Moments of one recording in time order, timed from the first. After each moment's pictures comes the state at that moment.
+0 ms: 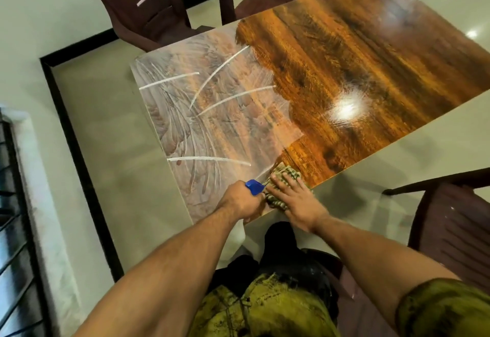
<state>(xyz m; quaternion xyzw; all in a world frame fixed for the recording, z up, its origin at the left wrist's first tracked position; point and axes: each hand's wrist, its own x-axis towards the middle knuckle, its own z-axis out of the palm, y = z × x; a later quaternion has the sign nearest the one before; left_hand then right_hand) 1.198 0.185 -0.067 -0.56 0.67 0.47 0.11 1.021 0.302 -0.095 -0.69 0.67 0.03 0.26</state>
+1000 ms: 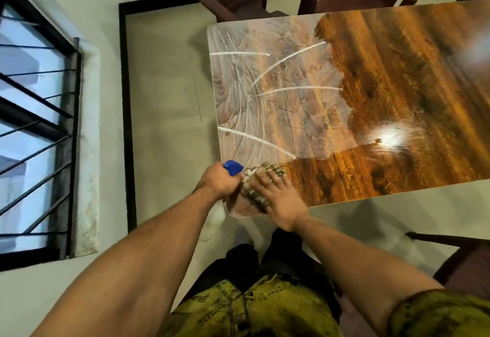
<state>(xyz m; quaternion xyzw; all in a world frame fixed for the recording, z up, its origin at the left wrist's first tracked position) 1.332 0.167 -0.045 -0.70 0.54 0.46 -0.01 1.131 0.249 -0.098 -0.79 0.57 0.02 0.23</state>
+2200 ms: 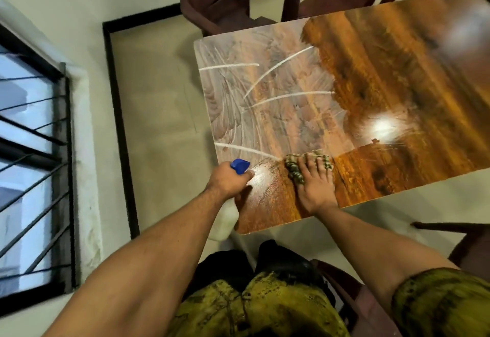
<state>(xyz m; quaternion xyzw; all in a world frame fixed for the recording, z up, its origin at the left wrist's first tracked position) 1.312 0.125 -0.034 -0.66 0.57 0.49 -0.03 1.075 0.214 -0.091 -0.58 0.78 0.00 0.23</state>
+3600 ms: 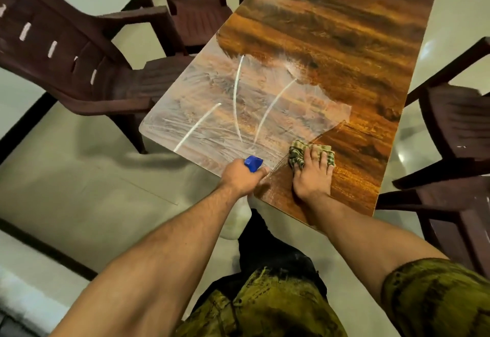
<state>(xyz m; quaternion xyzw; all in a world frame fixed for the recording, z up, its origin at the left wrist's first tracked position) 1.345 -0.120 -0.038 -0.35 0.79 0.49 0.14 1.250 0.060 -0.085 -0.11 0.96 -0.11 0.23</state>
